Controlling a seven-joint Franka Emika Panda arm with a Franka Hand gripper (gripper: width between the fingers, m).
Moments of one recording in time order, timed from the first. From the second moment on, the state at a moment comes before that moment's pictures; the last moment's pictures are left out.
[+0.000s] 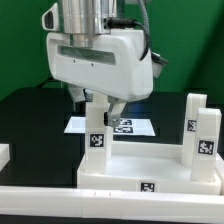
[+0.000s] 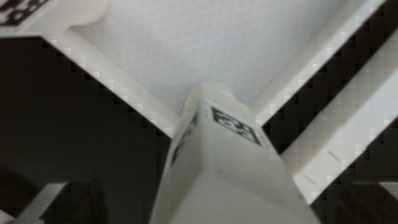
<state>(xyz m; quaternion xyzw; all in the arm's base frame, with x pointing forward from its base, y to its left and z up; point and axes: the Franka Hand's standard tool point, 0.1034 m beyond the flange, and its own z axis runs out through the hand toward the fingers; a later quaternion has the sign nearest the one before) 0.613 -0.065 0.109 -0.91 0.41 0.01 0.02</state>
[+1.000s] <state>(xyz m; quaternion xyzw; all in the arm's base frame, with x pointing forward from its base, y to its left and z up) 0.611 -0.066 0.110 -1.00 0.02 0.01 0.00</state>
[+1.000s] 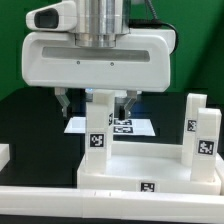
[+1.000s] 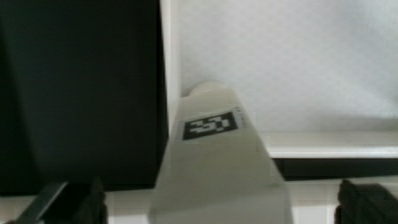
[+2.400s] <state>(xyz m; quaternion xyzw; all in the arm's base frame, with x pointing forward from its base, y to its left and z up) 0.612 -0.067 0.109 -0.96 0.29 0.00 0.01</state>
